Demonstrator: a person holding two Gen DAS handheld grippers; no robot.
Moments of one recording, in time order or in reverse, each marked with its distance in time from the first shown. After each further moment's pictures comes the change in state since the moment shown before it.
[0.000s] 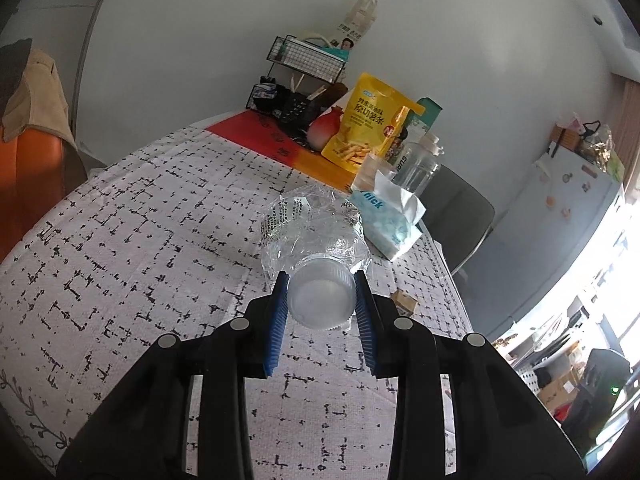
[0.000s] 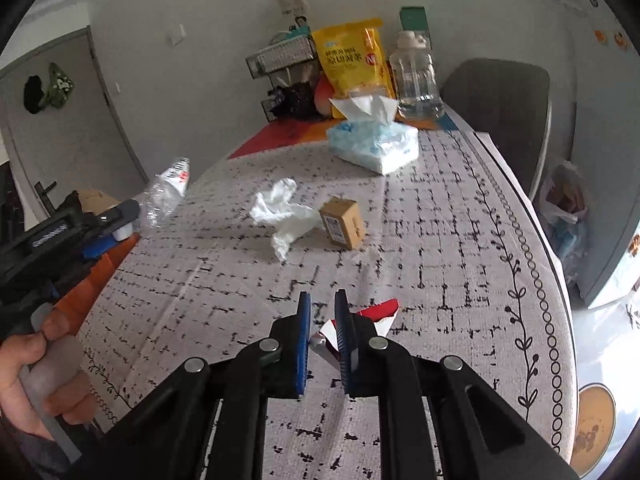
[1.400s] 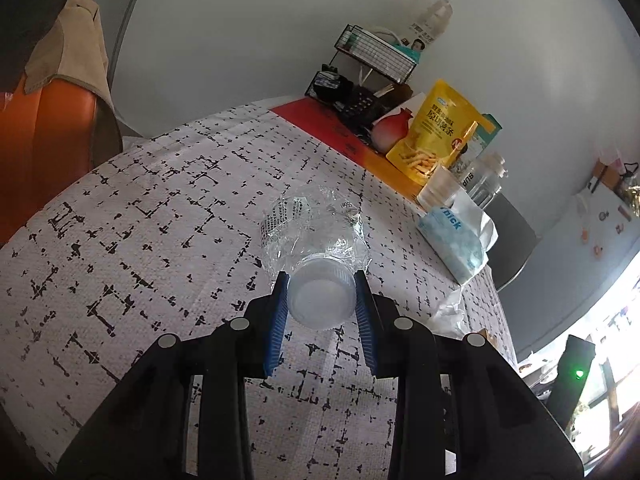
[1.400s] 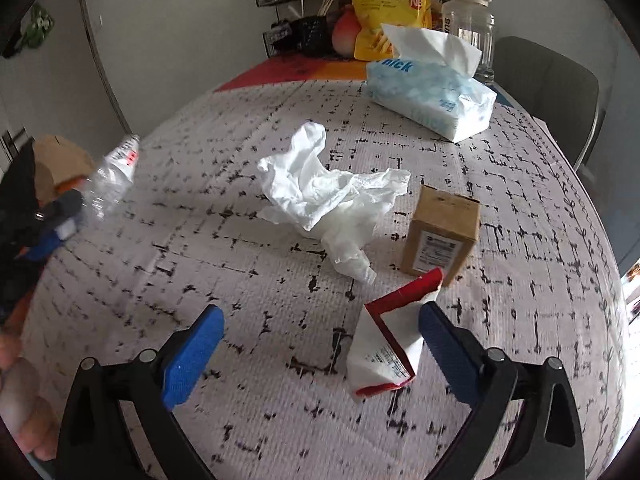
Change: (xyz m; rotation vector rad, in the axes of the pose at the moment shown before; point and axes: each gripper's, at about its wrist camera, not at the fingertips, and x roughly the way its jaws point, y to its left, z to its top) left arm 0.048 0.098 0.014 -0.149 0.022 0.097; right arm 0.145 0.056 0.024 -0.108 0.216 -0.118
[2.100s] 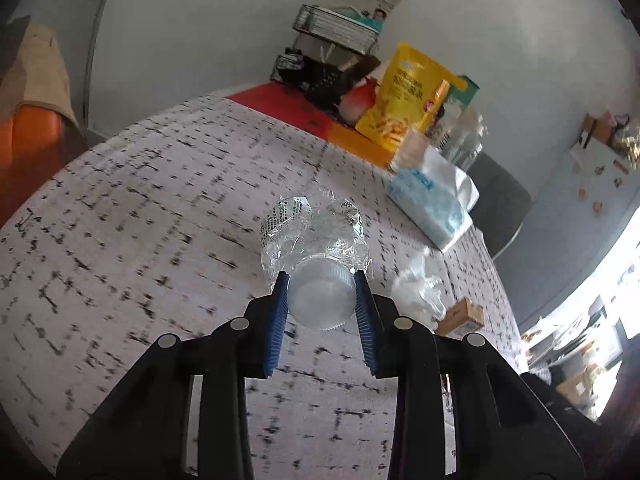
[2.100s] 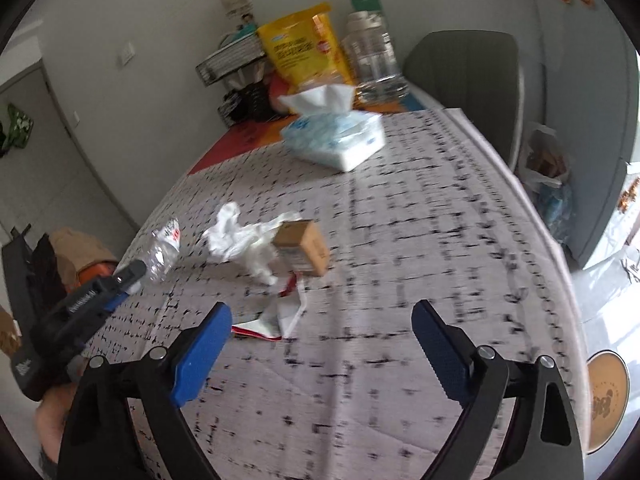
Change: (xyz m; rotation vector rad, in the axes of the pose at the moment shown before) left arm 0.014 -0.054 -0.020 0.112 0.042 -0.002; right arm -0.083 -0.086 -0.030 0.263 -0.152 0.066
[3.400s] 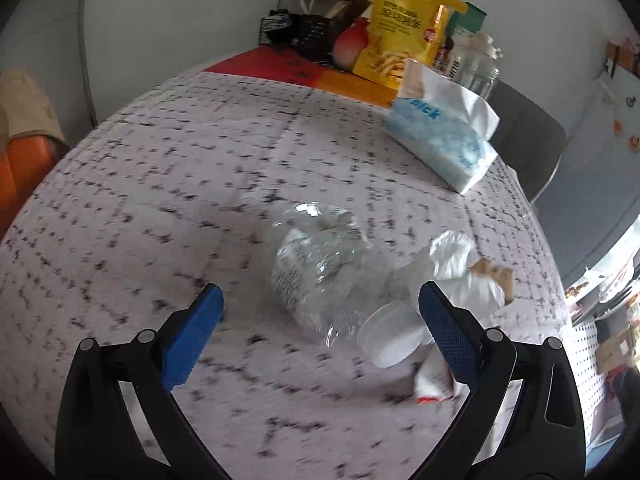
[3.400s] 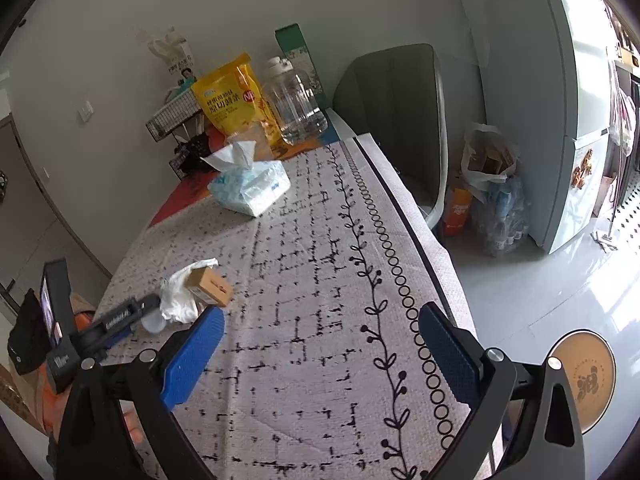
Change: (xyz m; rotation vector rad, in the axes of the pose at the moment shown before) left arm 0.054 -0.068 -0.022 0.156 0.152 0.181; right arm -0.066 -0.096 -0.004 0.157 -0.143 -0.100
